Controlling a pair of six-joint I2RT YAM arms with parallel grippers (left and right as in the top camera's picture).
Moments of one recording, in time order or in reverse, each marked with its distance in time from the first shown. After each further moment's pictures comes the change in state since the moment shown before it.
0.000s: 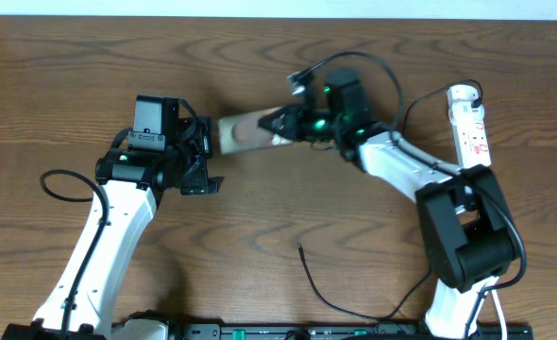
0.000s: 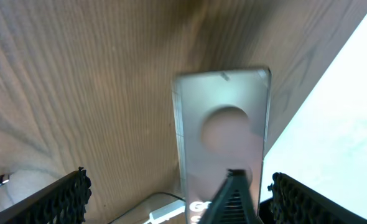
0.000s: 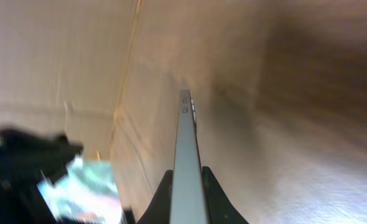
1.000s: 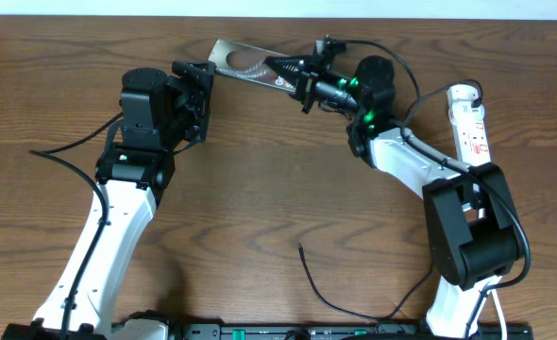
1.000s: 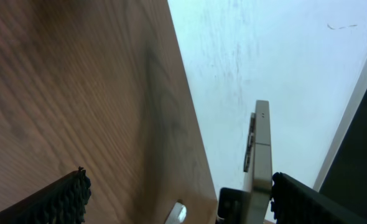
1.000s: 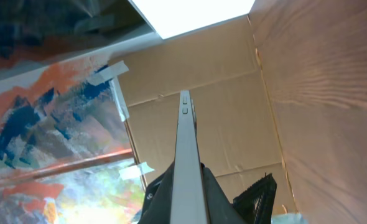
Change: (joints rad) left arm 0.000 0.000 0.001 0.496 -0.113 0.368; right arm -0.037 0.000 0.003 0.653 0.042 1.117
